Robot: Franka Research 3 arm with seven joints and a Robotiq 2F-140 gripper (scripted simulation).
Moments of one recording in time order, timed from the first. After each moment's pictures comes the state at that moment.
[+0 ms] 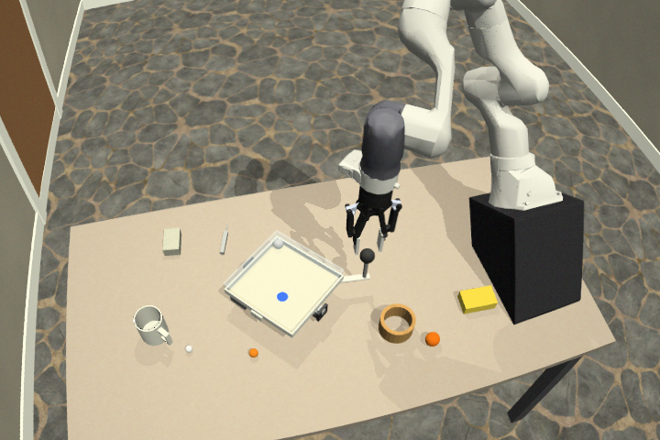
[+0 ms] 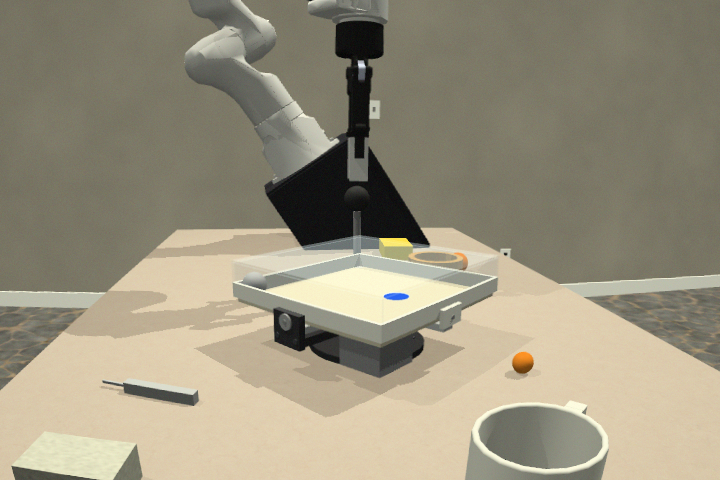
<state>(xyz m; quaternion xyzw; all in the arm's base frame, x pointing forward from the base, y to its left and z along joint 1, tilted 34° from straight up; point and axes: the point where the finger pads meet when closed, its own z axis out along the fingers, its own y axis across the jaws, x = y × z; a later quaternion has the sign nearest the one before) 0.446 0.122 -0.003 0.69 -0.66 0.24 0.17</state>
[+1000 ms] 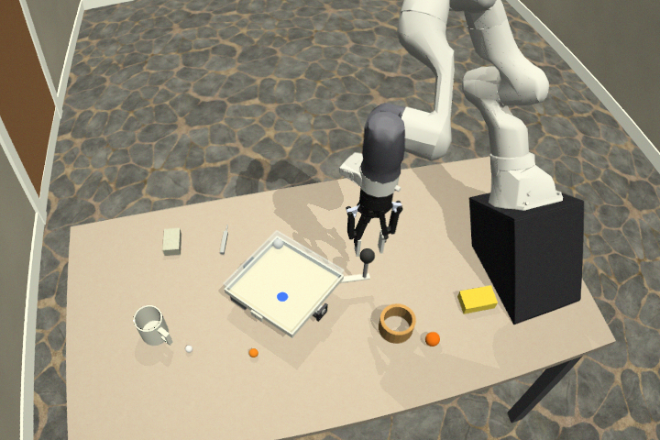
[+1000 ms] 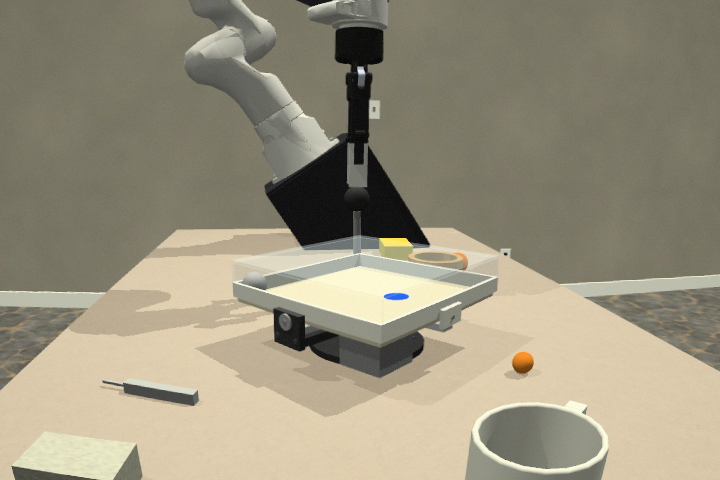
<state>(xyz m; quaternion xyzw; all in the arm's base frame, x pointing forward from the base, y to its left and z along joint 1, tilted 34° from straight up) 0.444 0.117 -0.011 0.69 -0.66 0.23 0.17</state>
